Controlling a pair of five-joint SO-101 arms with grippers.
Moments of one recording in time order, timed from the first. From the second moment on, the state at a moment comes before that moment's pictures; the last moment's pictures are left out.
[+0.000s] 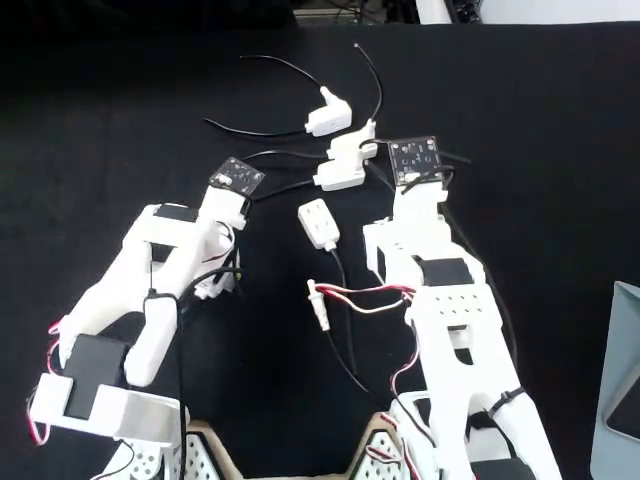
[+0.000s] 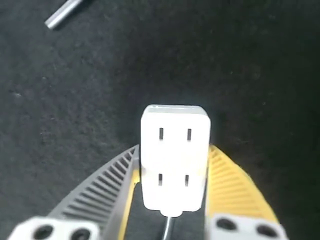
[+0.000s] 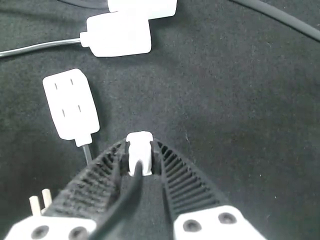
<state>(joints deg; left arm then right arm) 5.7 -2.0 38.9 52.2 -20.5 -4.9 -36.3 60.3 37.0 3.8</state>
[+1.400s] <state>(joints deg) -20.7 -55.8 74.2 43.6 -11.5 -39.8 -12.6 45.6 26.8 5.1</state>
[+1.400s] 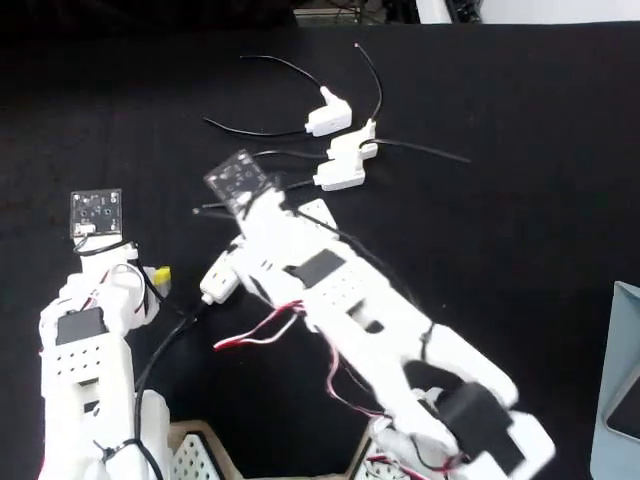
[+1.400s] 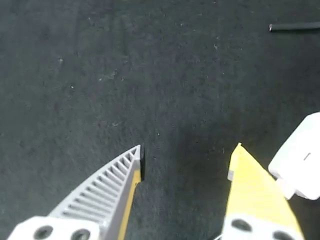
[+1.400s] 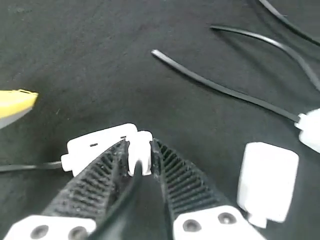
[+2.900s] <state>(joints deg) -20.7 -55.8 74.4 43.6 -11.5 -41.6 -2.0 35.5 35.8 12.3</state>
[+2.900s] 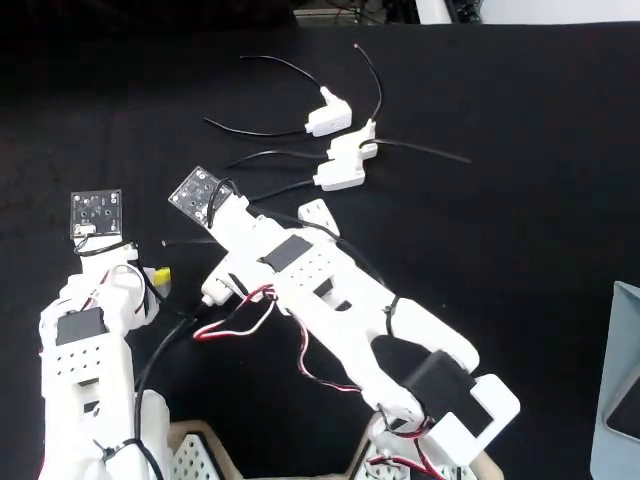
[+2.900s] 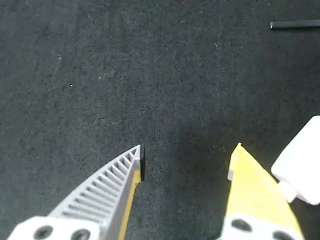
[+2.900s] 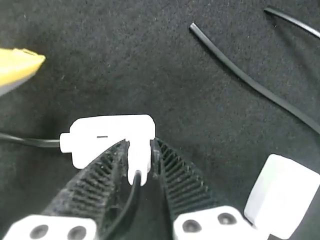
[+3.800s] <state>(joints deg) -20.7 -56.3 75.6 43.2 -11.5 -41.7 9.2 27.3 38.5 11.1</state>
